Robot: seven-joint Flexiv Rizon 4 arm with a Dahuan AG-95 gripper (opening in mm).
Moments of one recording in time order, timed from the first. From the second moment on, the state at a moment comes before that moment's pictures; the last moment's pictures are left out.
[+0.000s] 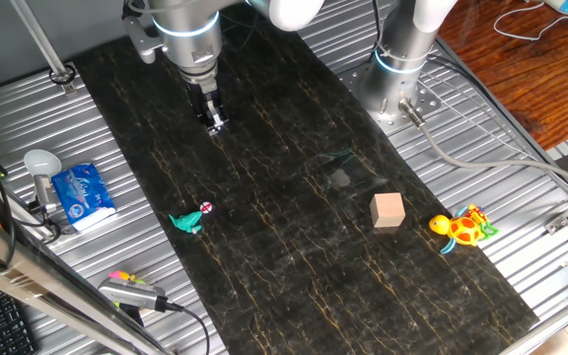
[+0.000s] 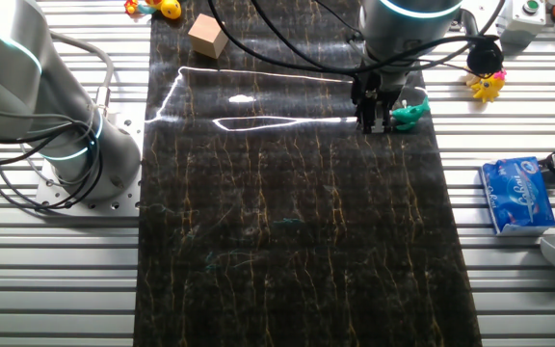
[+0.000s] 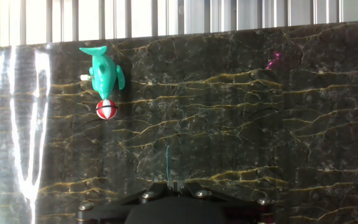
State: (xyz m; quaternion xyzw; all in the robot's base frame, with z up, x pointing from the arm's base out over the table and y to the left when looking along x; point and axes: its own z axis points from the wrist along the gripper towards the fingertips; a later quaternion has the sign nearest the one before) arm 0.500 0.000 0.170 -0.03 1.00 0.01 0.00
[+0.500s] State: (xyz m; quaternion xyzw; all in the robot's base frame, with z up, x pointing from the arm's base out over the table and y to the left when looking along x) arm 0.500 0.000 0.170 -0.03 1.00 0.01 0.00
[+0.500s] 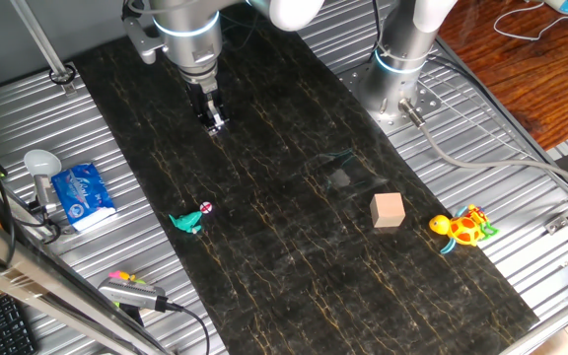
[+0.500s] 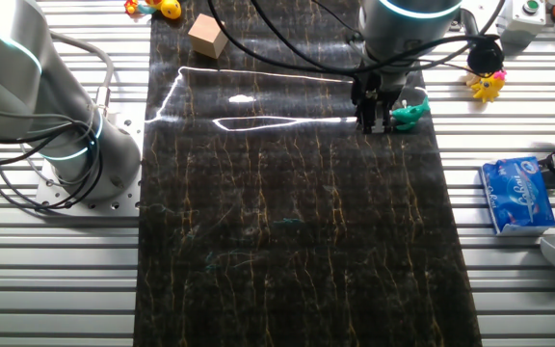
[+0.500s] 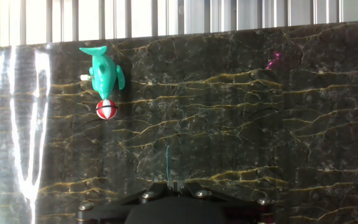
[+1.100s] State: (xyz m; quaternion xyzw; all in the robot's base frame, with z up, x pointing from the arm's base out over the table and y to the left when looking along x) arm 0.499 0.000 0.171 -0.08 1.00 0.01 0.00
